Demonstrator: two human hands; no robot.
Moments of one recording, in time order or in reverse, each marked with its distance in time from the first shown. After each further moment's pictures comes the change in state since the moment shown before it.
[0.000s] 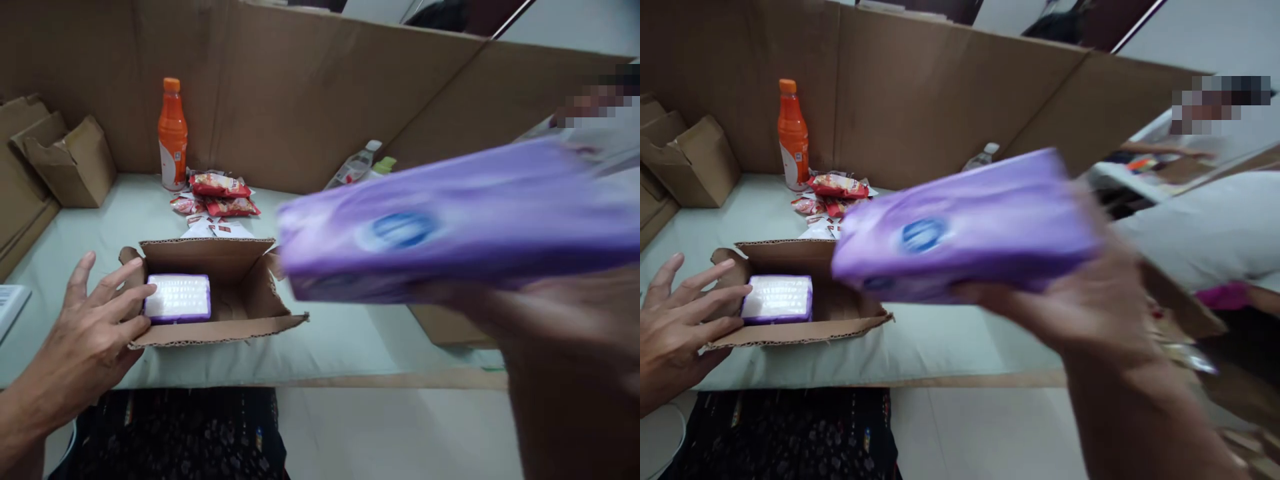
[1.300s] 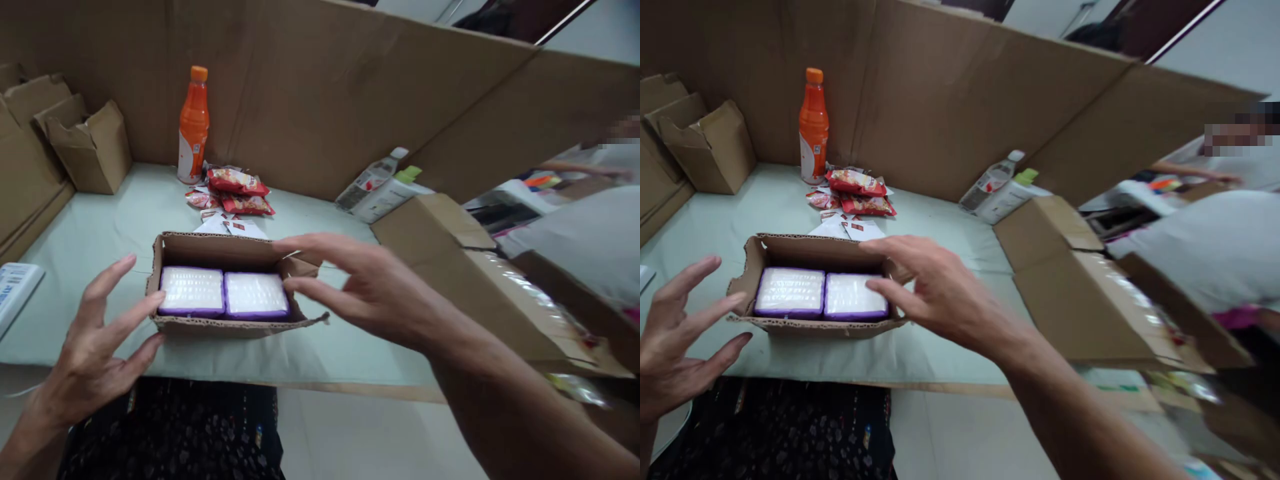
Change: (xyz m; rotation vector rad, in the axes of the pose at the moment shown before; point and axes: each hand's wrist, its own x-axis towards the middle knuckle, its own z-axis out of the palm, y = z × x) left_hand -0.027 0.026 0.015 -0.249 0.291 -0.303; right_hand 0.035 -0.056 0.070 0.044 -0.461 -0.157
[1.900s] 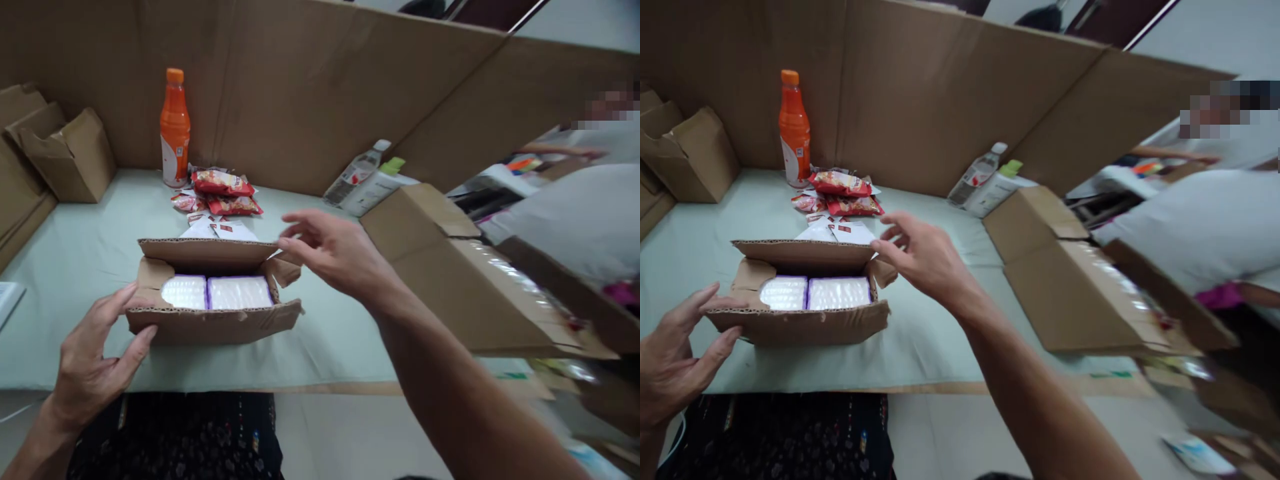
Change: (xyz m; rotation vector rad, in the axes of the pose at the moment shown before) left_hand 0.008 0.003 0.031 -0.071 0.153 -0.116; right_hand 0.017 0.054 0.018 0.173 0.281 0.292
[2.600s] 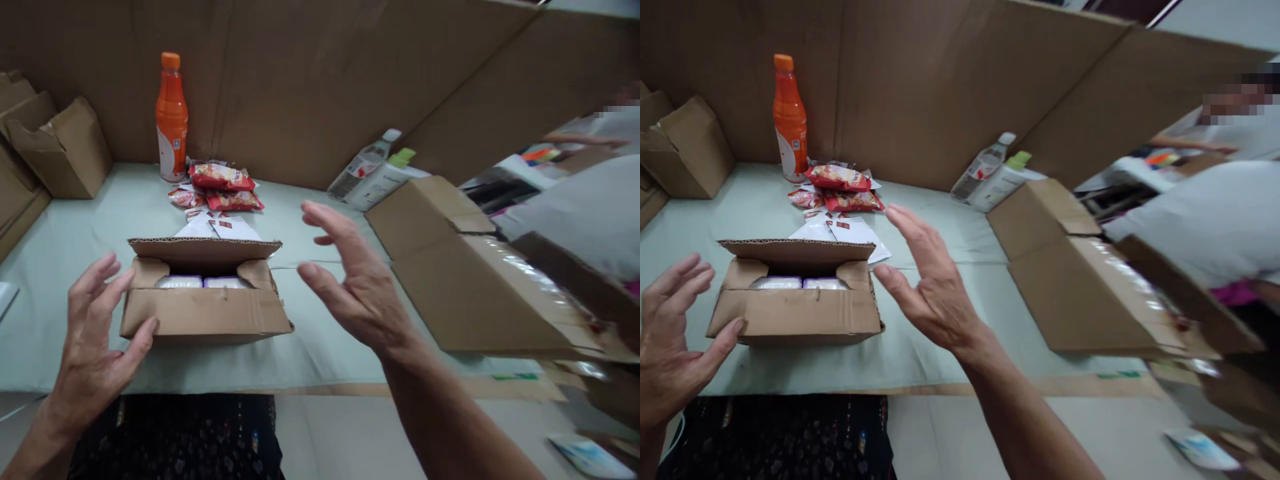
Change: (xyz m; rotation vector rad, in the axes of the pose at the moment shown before) left_hand 0.015 0.006 0.006 0.113 -0.047 -0.037; right_hand -0.044 0.002 0.003 0.047 0.108 -0.253
